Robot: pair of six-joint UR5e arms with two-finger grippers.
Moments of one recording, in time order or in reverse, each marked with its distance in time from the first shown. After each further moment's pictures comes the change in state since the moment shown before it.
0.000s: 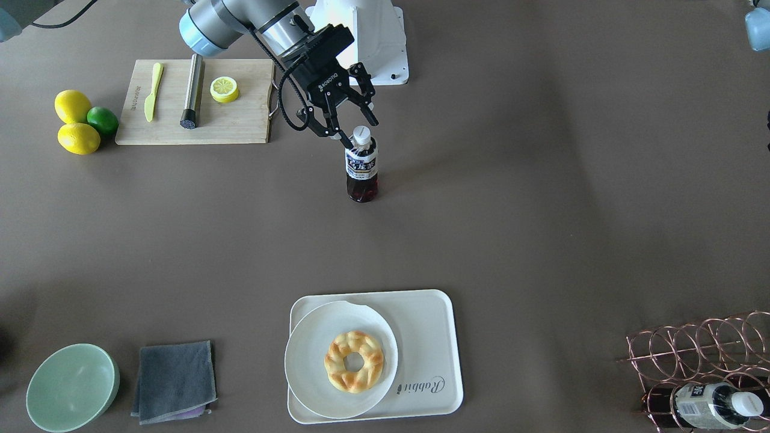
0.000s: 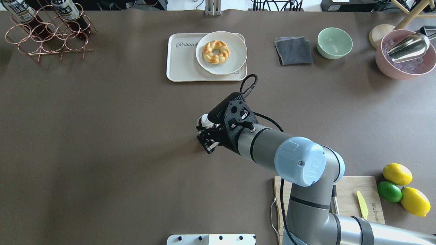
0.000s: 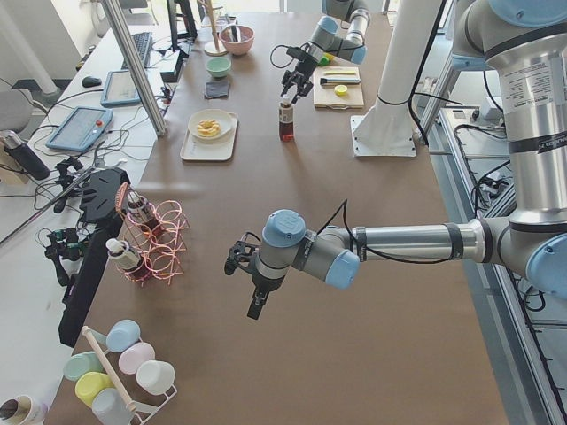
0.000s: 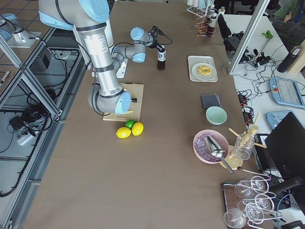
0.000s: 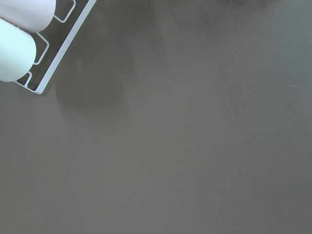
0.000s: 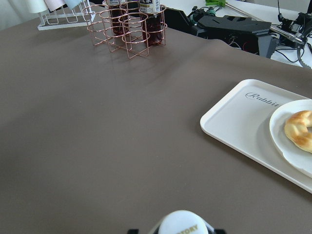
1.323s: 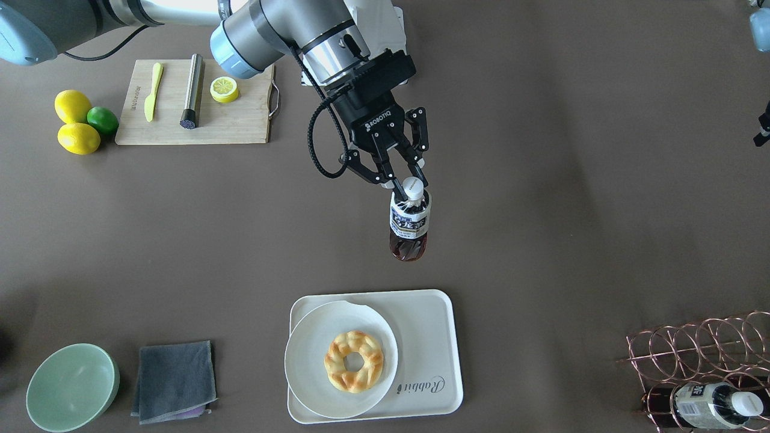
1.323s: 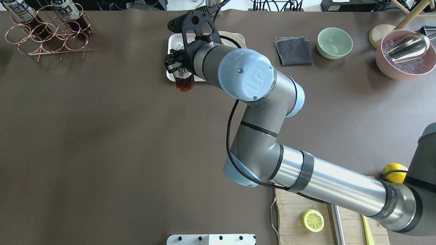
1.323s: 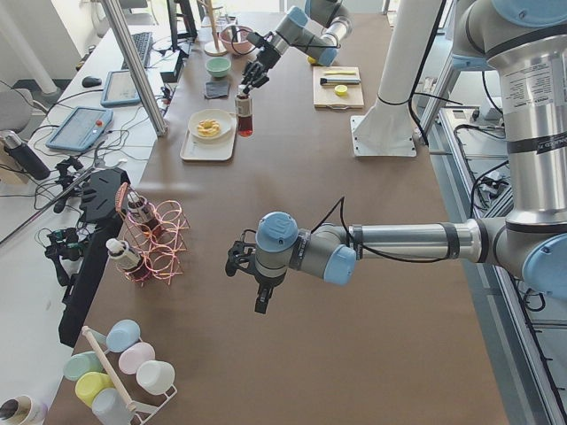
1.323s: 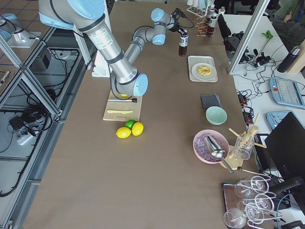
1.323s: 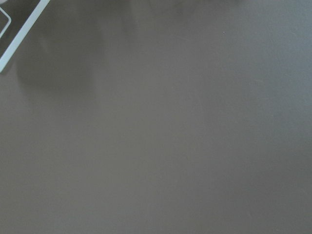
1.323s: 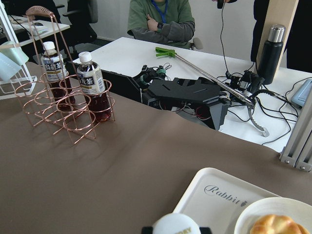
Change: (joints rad) left arm -0.023 -0.024 -0.003 0.134 -0.157 -0.005; right arm 0.206 0.352 -0.264 -0.097 0.025 0.080
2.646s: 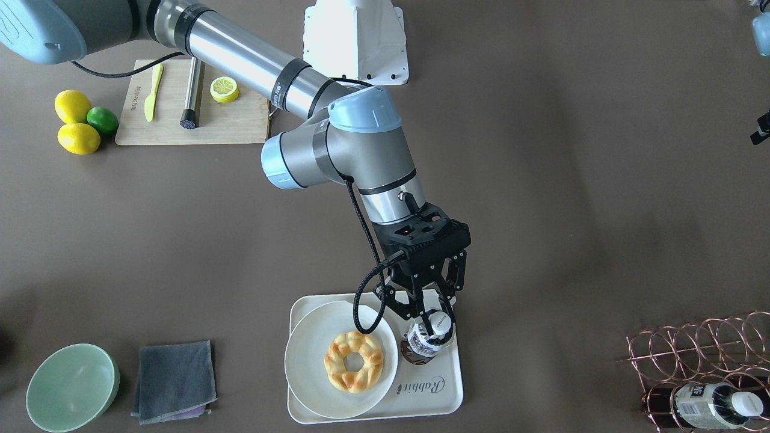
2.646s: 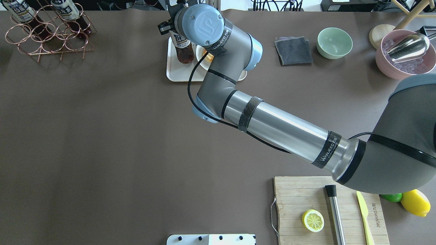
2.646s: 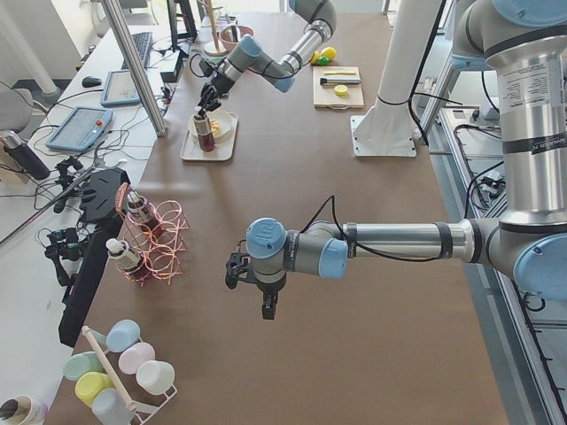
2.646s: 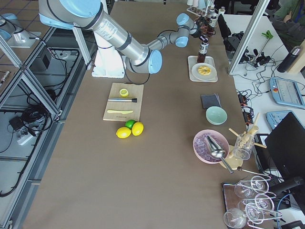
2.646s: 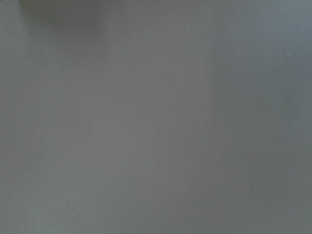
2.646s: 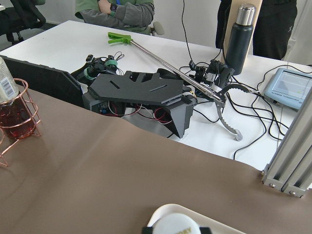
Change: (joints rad) left arm 0.000 -0.028 0.011 0.190 -0.018 0.006; right arm 0.119 0.324 -0.696 0.237 0.045 0.044
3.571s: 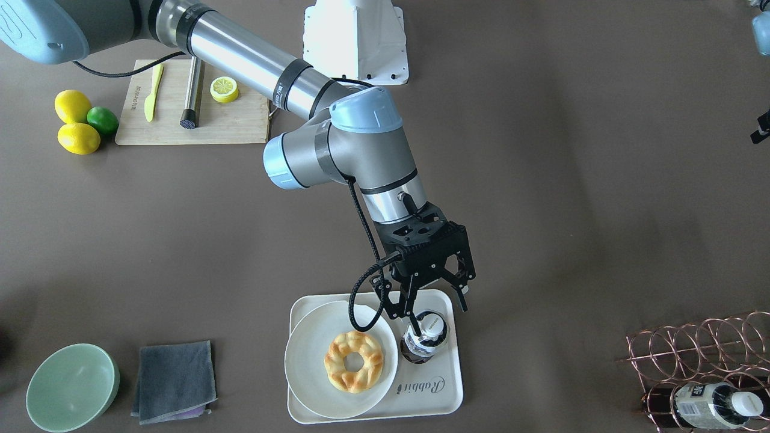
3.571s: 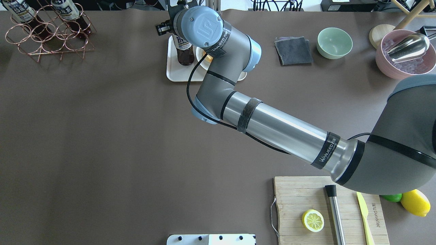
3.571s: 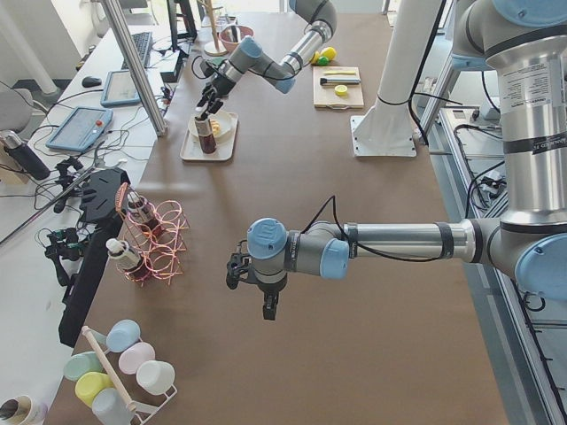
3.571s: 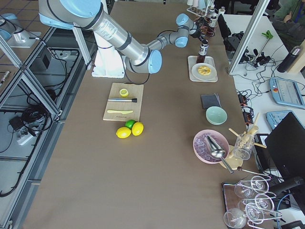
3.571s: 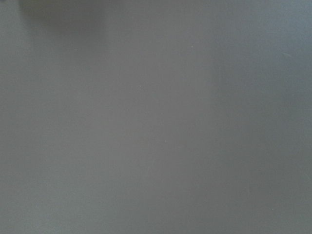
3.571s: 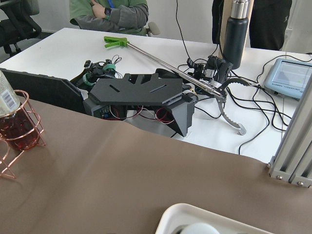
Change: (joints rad) left arm -0.002 0.006 -0.002 -0.002 -0.001 0.000; right arm -0.005 0.003 -0.004 0.006 0.003 0.078
